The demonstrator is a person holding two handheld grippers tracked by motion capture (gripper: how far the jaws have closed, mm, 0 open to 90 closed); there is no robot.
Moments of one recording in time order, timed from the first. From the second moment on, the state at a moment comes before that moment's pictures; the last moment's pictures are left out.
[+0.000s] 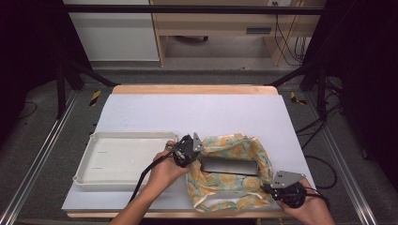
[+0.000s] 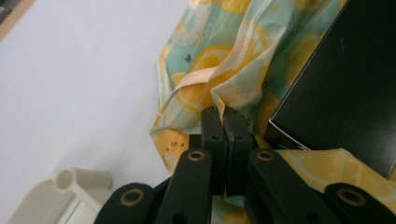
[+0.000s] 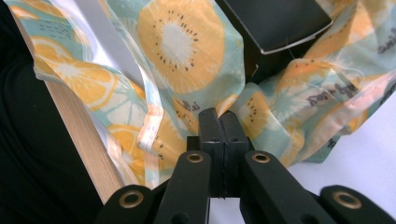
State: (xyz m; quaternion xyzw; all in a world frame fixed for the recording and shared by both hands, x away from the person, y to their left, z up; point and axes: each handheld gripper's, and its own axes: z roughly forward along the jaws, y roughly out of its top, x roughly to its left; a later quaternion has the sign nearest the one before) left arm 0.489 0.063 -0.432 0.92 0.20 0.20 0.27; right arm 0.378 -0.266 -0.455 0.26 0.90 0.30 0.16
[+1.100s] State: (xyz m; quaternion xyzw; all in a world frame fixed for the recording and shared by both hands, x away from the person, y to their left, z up) left arm 0.499 0.070 -0.447 0.93 0.22 0.18 0.24; right arm 0.376 -0.278 -0.463 0.28 0.91 0.27 0.15
